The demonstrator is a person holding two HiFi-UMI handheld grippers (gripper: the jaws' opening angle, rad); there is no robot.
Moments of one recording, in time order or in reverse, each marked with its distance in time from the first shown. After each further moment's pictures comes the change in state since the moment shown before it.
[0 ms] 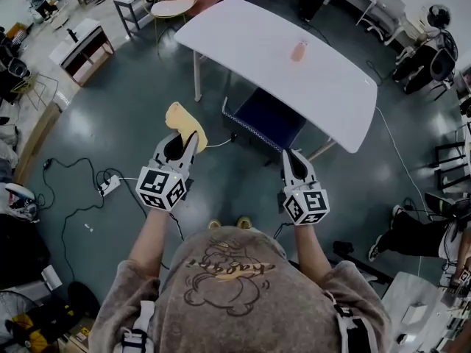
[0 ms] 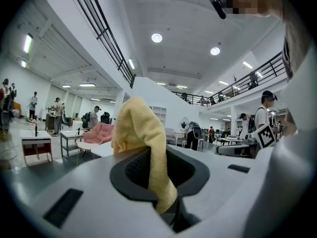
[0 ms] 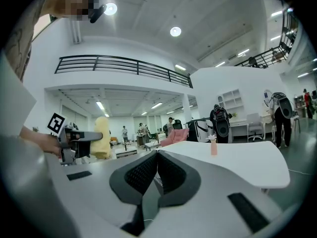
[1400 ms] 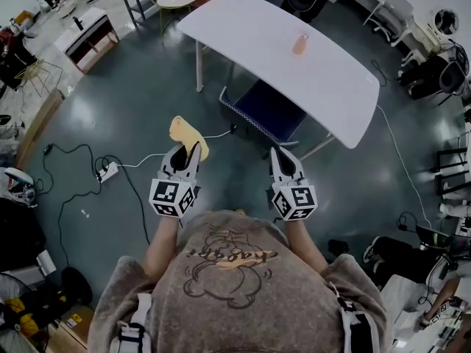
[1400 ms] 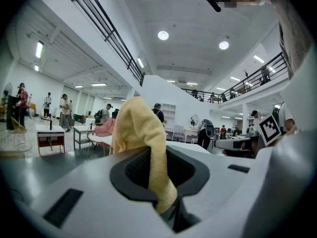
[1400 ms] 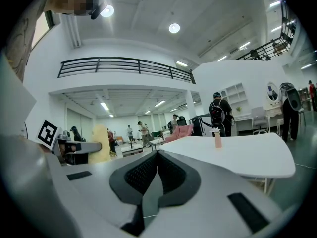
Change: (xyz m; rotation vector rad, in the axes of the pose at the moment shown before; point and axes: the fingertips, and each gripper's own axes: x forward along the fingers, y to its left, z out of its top) left arm -0.023 -0.042 -0.065 -0.036 0.025 0.137; right arm -0.011 0.006 -0.034 0.030 0.027 0.060
